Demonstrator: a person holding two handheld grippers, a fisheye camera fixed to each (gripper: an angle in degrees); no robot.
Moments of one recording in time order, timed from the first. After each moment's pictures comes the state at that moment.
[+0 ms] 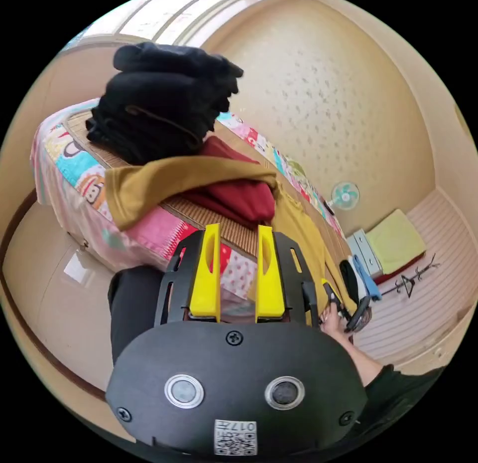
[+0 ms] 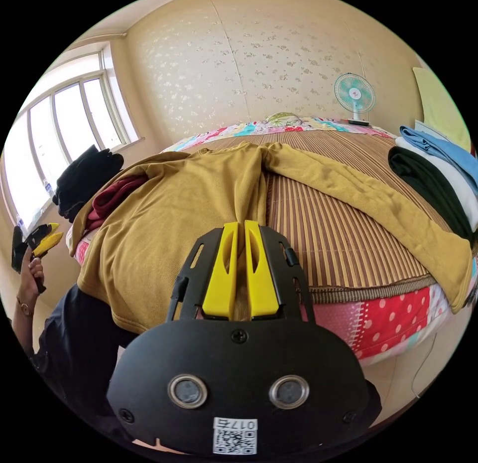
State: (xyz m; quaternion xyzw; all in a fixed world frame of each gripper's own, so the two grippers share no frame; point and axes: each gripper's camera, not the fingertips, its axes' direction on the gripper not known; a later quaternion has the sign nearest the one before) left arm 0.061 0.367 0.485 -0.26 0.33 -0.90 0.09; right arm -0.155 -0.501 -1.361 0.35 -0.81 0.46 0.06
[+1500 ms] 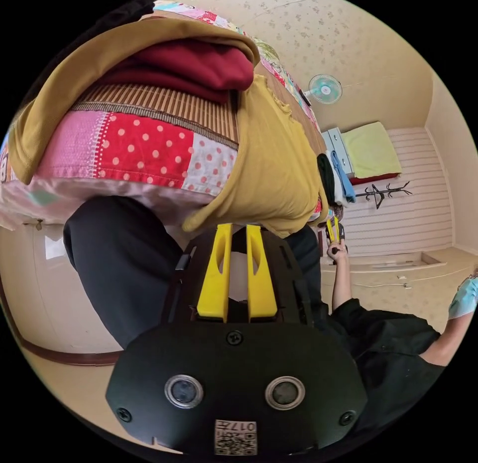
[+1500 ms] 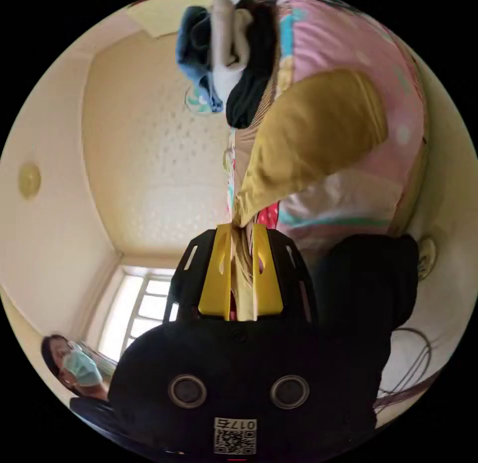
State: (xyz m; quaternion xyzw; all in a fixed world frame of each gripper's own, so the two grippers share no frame) left arm 0.127 0.292 0.589 -0.15 0.66 -0.74 0.02; right arm -0.563 -0.487 -1.191 -0.01 -0.78 0.39 -0.49
